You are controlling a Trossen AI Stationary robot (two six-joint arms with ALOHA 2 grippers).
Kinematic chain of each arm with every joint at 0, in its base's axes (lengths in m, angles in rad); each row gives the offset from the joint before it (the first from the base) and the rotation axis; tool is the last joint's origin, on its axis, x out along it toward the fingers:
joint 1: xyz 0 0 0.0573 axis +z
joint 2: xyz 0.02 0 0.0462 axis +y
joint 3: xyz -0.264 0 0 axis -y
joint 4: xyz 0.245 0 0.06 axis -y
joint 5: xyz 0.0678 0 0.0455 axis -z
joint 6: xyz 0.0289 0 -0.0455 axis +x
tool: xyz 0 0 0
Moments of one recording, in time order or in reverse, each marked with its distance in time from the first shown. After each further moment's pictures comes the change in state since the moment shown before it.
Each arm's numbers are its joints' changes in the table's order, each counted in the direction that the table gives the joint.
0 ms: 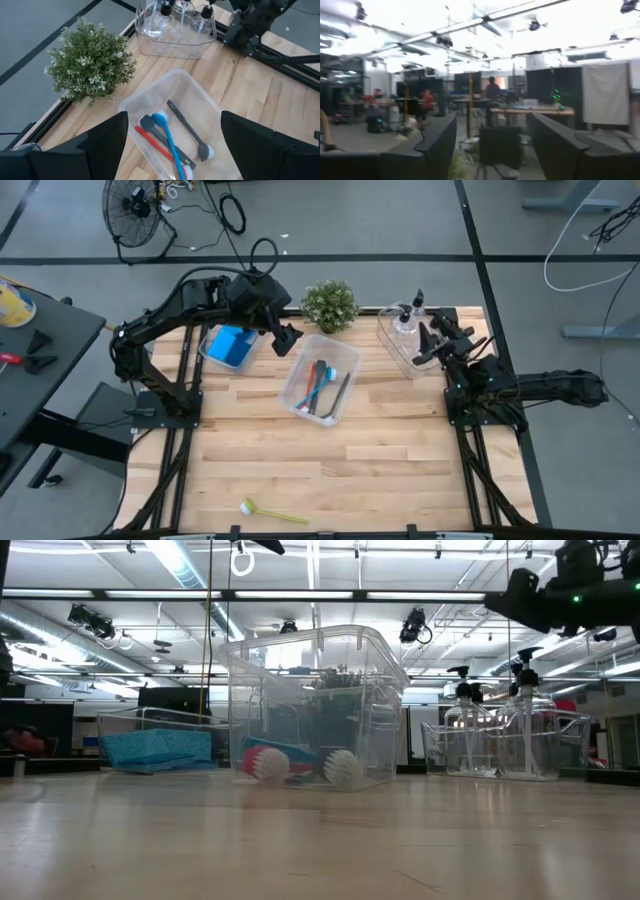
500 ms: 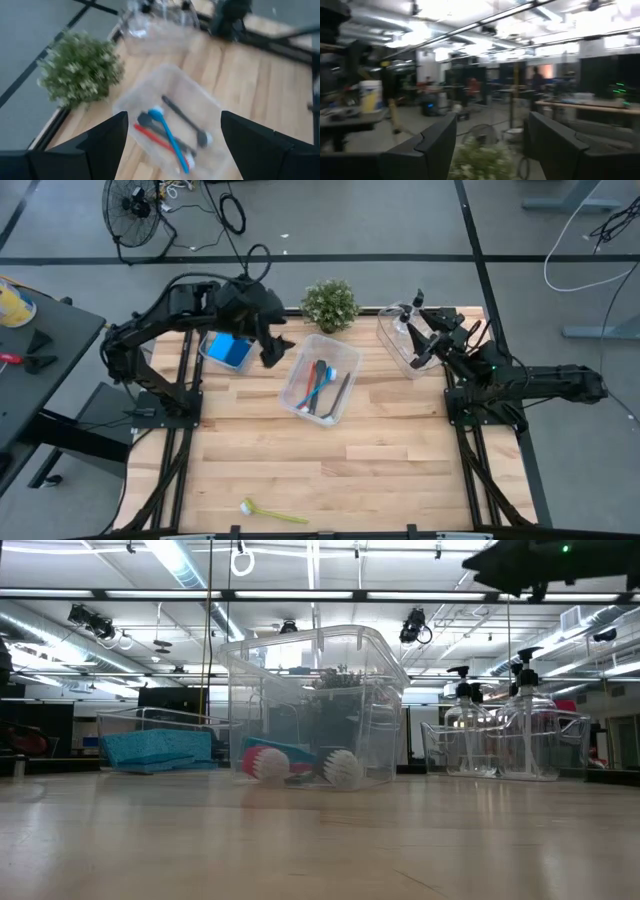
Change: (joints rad) left arm -0.049 -0.040 0.001 -0.026 0.013 0.102; right arm 0.042 0.001 0.292 -0.458 -0.178 0.173
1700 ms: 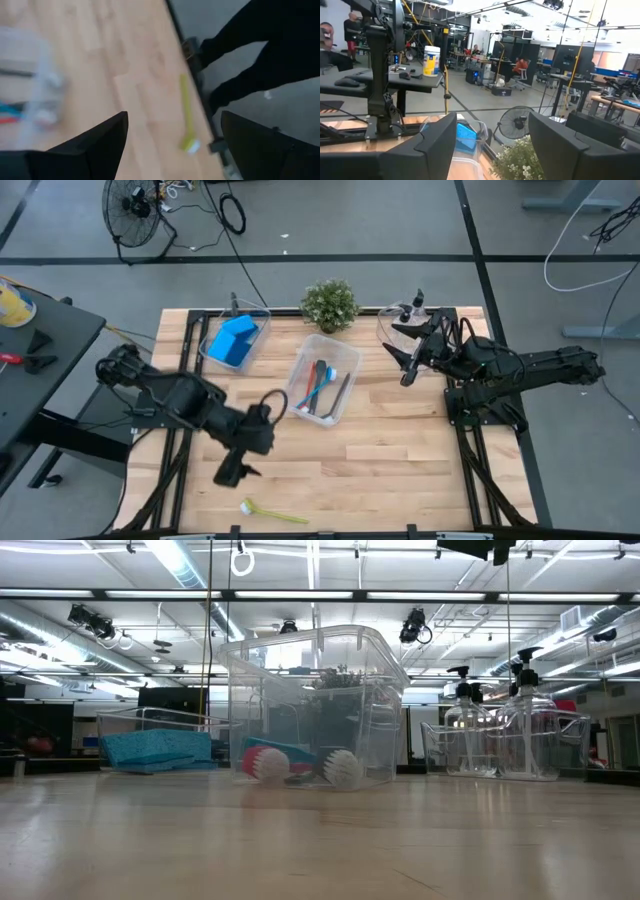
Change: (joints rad) left arm -0.651 -0.023 -0.246 0.016 0.185 -0.049; right arm 0.173 0.224 0.330 -0.353 -0.110 0.000
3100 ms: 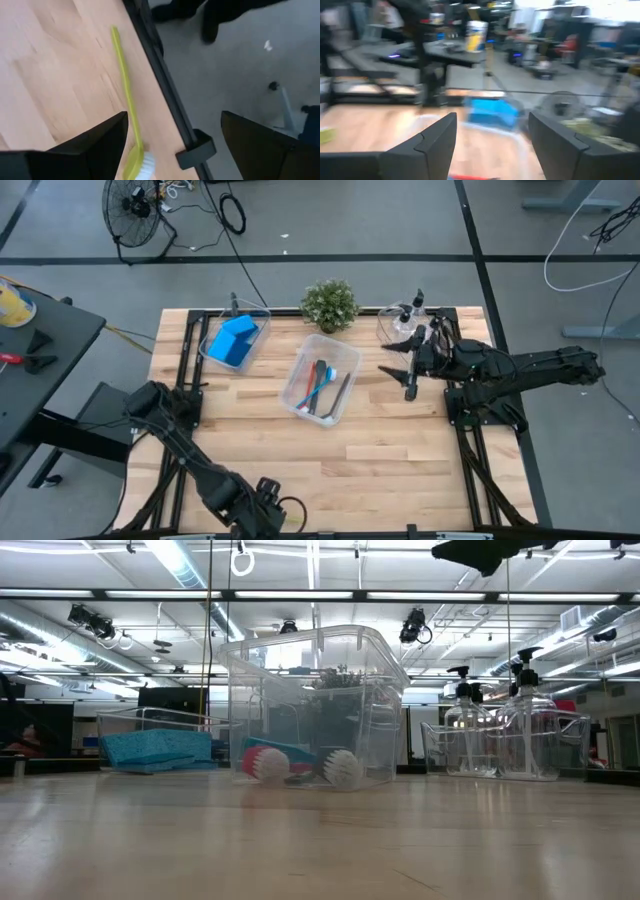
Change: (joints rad) left arm -0.308 0.364 -0.176 0.349 0.003 -0.185; right arm -0.001 0.000 0.000 -0.167 -0.202 0.067
